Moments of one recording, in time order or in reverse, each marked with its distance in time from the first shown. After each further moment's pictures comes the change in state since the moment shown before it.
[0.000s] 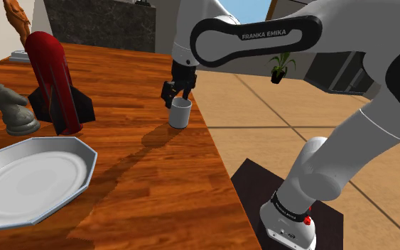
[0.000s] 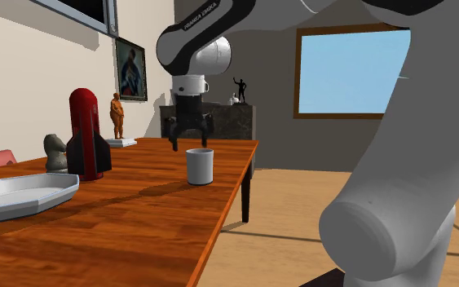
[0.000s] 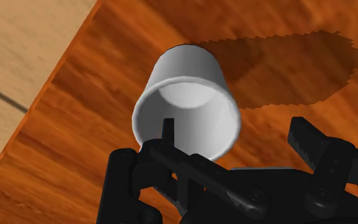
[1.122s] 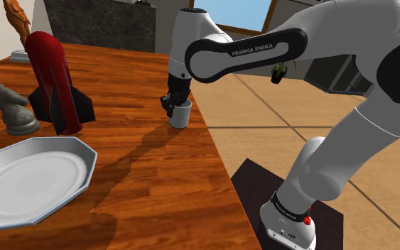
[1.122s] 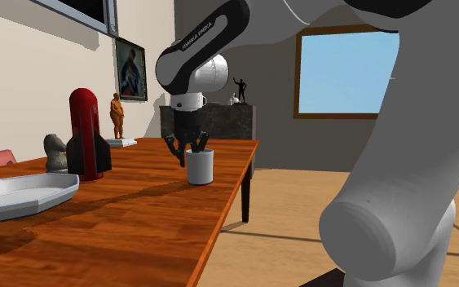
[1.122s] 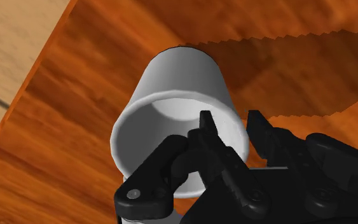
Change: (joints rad) arm 0.000 0.047 0.008 -0.059 -0.013 0.107 0.019
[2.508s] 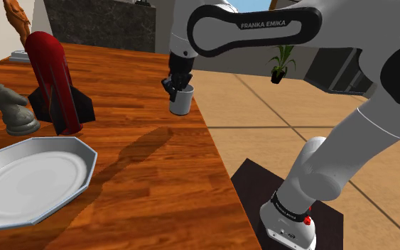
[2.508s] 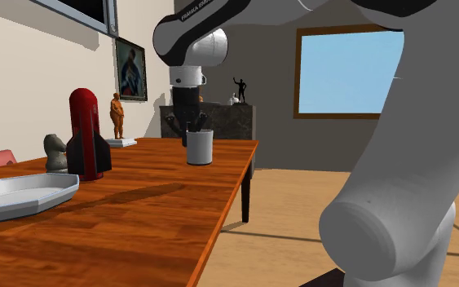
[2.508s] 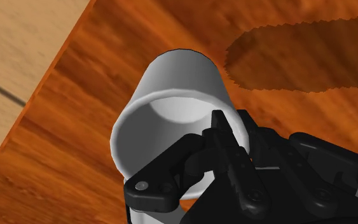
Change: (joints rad) arm 0.000 -0.020 -0.004 0.141 0.009 -0.161 -0.016
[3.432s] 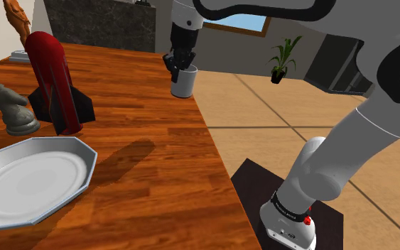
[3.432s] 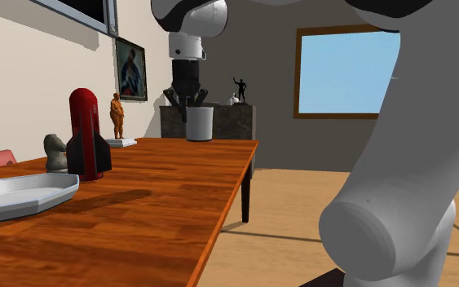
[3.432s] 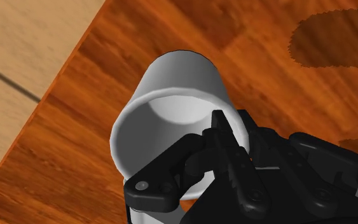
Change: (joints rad) arm -0.003 0.016 -0.002 0.204 0.000 -0.187 -0.014
